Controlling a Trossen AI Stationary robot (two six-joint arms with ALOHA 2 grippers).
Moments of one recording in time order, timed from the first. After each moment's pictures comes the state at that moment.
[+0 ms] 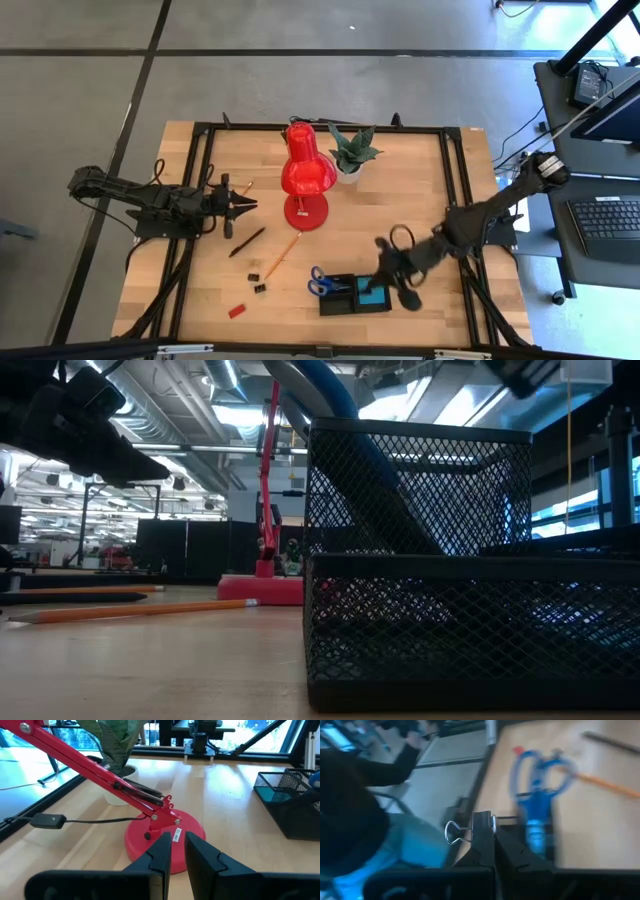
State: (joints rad) left arm -0.19 0.29 0.12 -0.10 -0.40 -0.12; right arm 0.59 1.31 0.82 0.03 0.07 0.44
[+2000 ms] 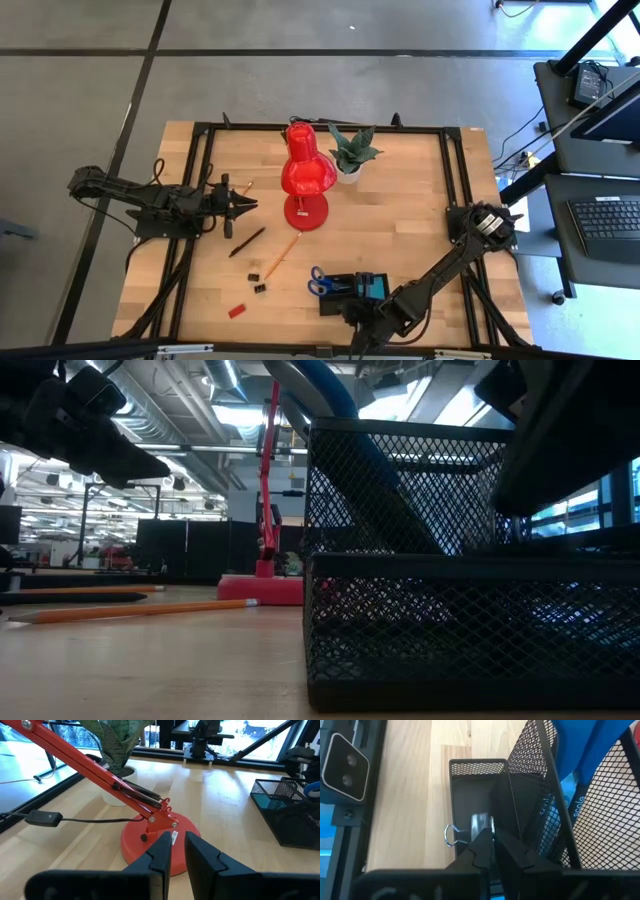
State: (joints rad) left arm -0.19 0.29 0.12 -0.09 -0.40 -0.16; right arm 0.75 2.04 1.45 -0.54 0.50 0.63
